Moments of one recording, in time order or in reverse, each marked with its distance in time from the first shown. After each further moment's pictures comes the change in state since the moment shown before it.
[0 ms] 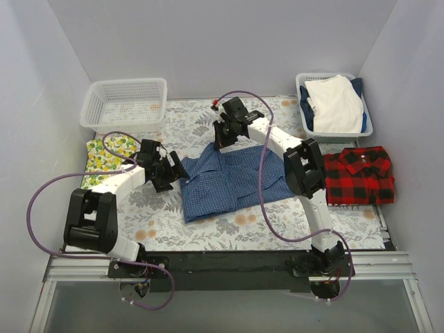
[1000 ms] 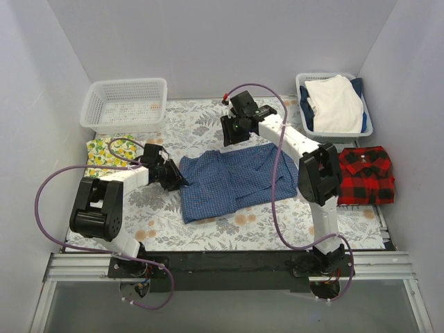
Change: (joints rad) left arm 0.008 0.084 -0.063 0.169 0.116 -0.069; right arm -0.007 -0.126 -0.042 -0.143 0.193 -0.006
